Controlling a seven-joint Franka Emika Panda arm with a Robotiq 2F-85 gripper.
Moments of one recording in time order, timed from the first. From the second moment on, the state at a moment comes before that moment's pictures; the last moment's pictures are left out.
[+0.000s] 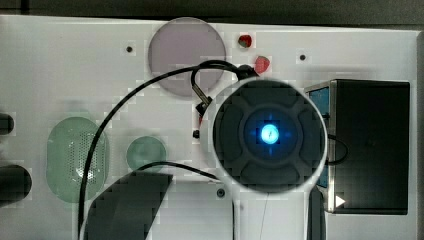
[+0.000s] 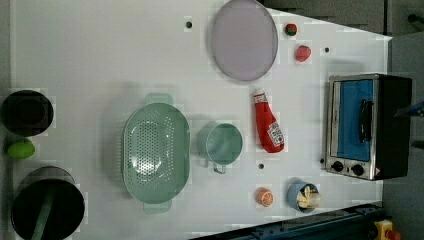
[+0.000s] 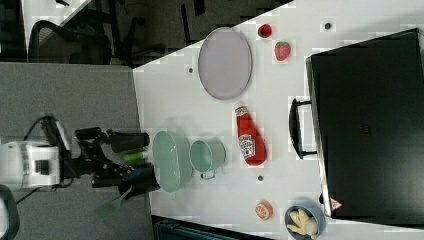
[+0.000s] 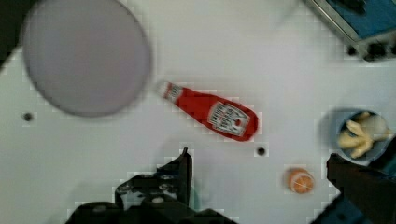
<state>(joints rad) -0.11 -0.22 0.08 -1.88 0.02 0.09 0.03</state>
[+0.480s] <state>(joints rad) -0.11 -0.13 0.10 -2.05 0.02 0.31 -0.07</state>
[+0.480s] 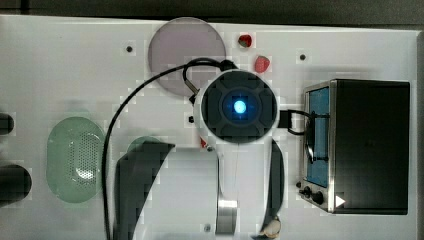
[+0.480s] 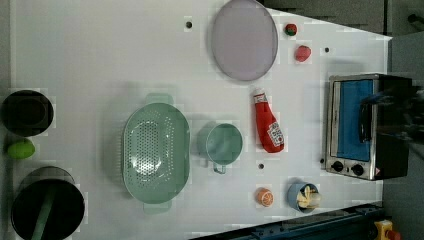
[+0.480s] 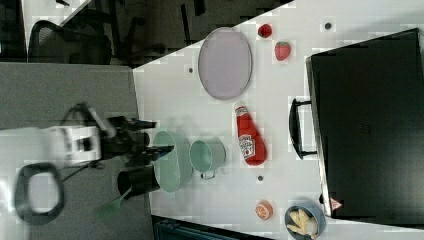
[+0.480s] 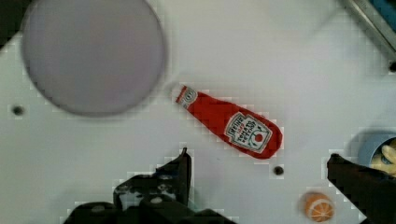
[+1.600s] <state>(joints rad) -0.12 0.08 0.12 -2.42 0.01 0.83 -0.88</state>
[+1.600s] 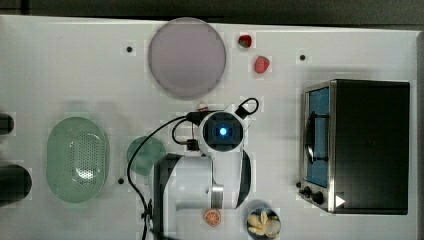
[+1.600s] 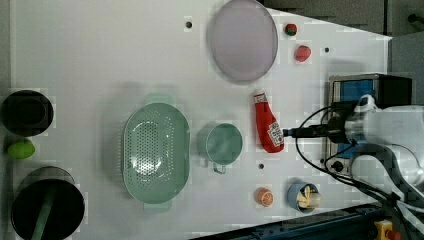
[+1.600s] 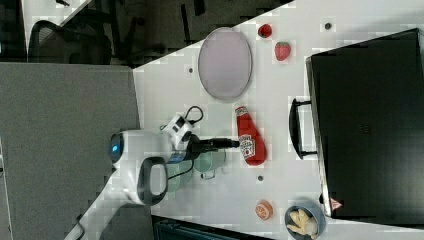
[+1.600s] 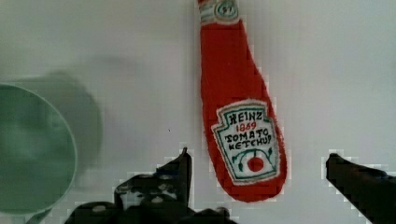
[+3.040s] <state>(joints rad) -0.13 0.36 0.14 -2.42 -0.09 1.11 -0.90</state>
